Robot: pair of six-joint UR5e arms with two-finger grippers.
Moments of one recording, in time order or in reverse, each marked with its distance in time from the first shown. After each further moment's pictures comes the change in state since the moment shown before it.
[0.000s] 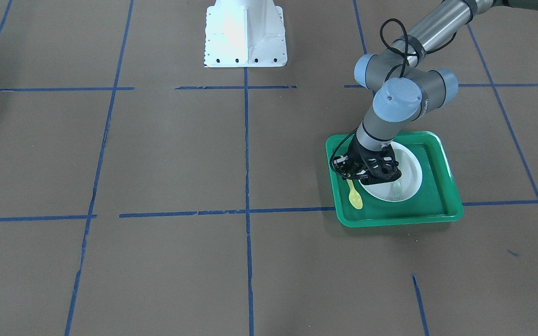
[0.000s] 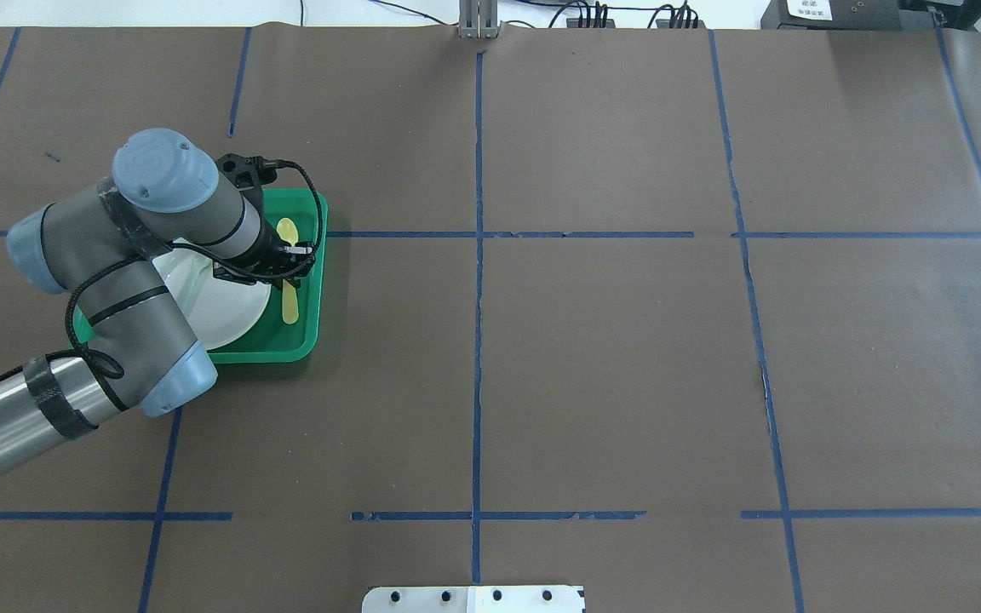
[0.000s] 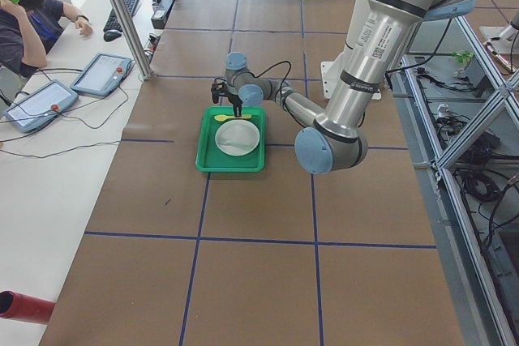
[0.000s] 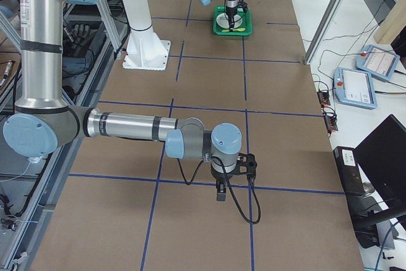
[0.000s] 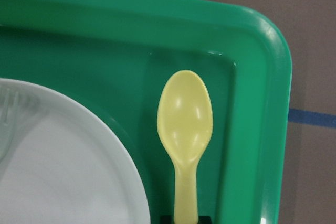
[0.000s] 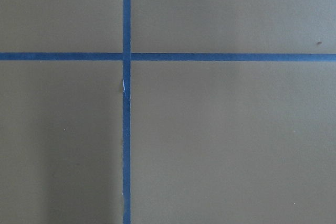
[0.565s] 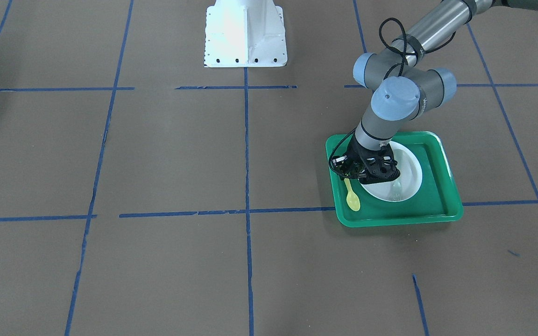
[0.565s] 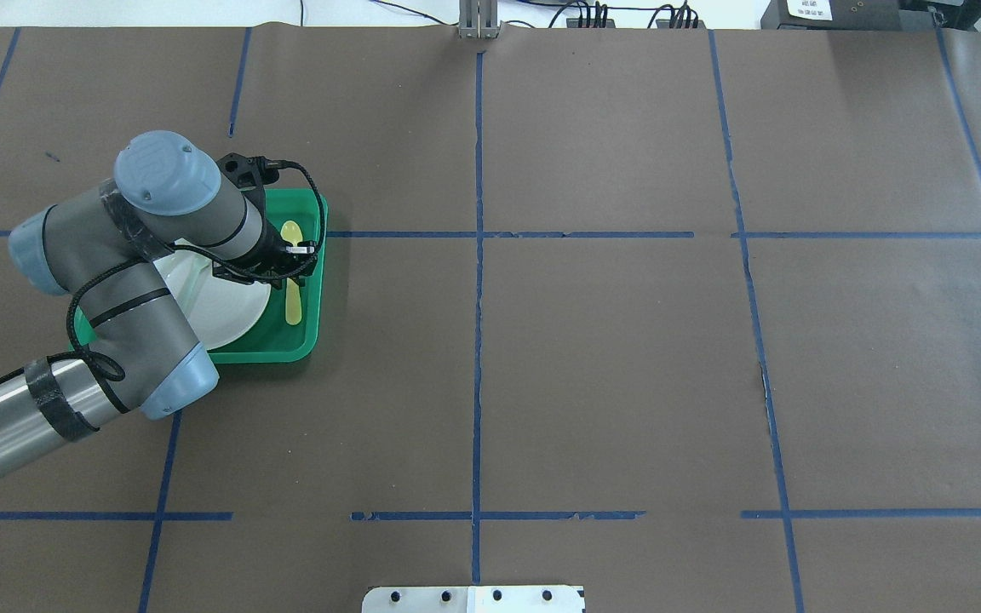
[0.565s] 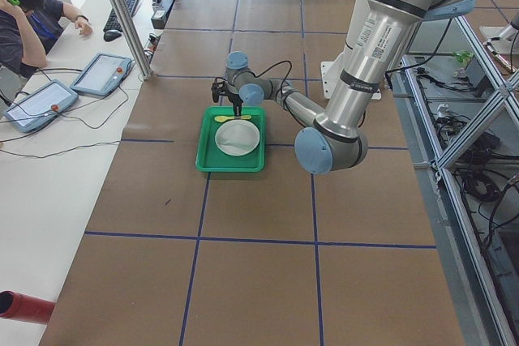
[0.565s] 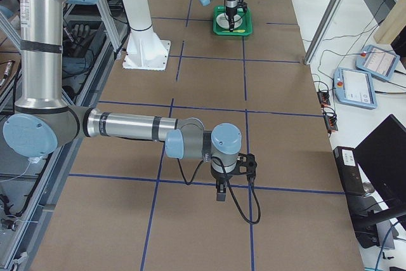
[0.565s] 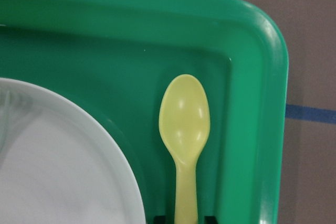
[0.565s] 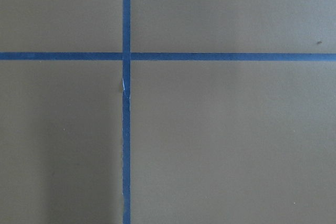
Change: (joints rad) left arm 0.003 0.000 -0.007 0.000 0.010 0.007; right arm 0.000 0.000 0.000 0.000 0.000 0.000
